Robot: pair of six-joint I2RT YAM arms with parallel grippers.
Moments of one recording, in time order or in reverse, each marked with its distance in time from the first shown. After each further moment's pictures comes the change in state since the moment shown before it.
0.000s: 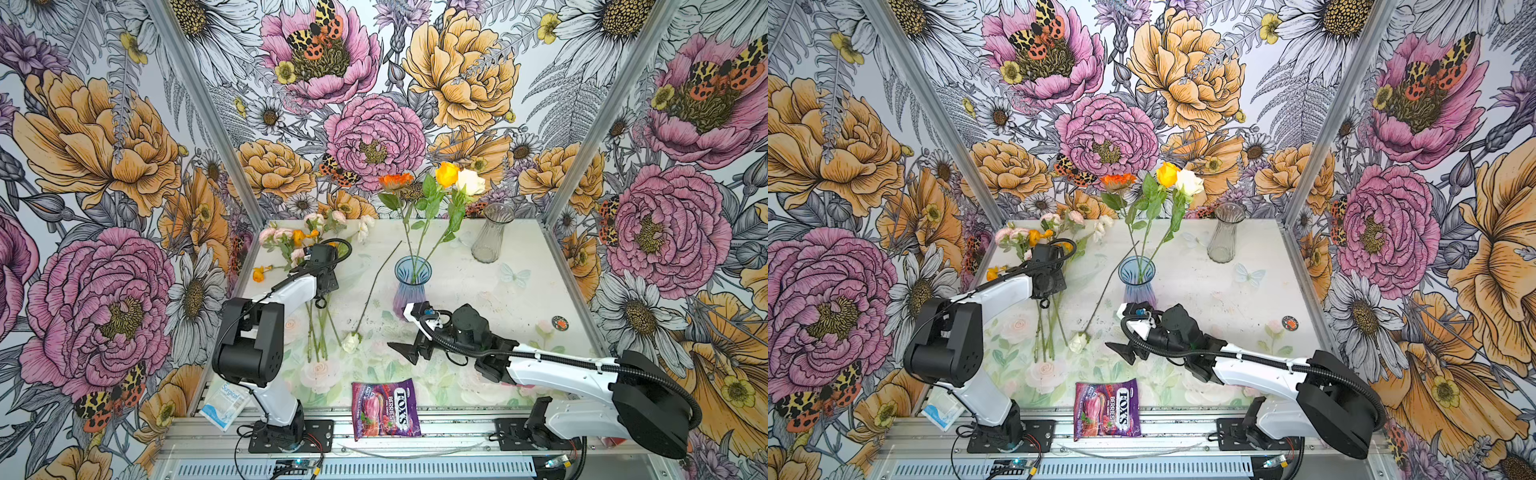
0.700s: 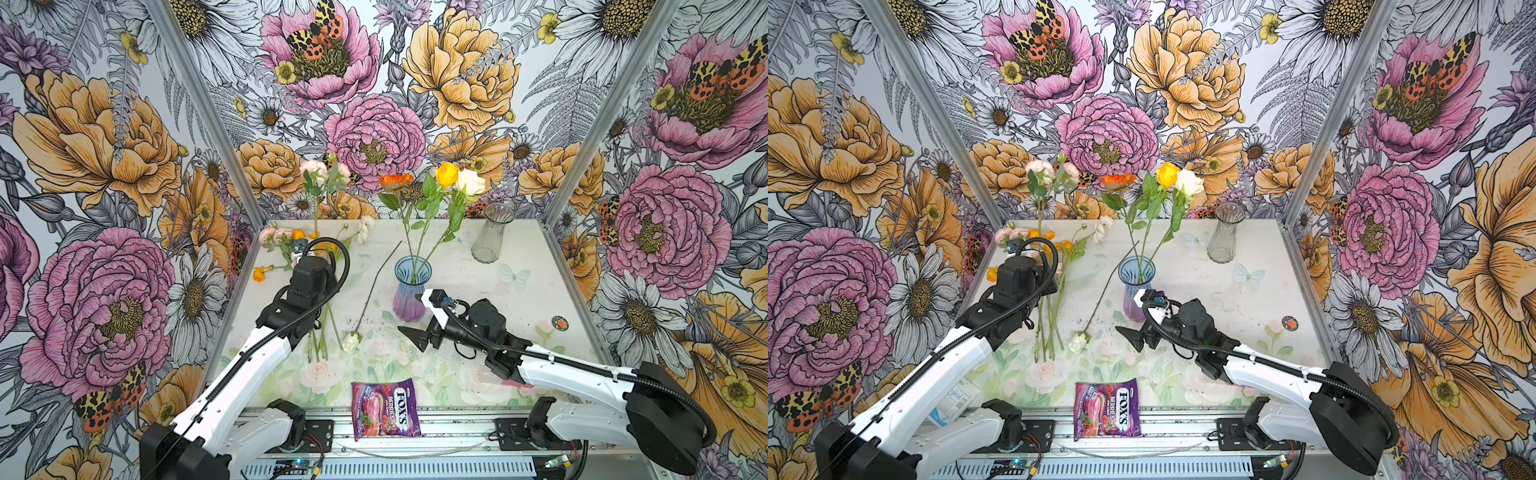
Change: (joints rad) left arm -0.274 -0.684 -0.177 0.070 -0.151 0.047; right arm -0.114 -0.106 -0.046 0.053 -0.002 0.077
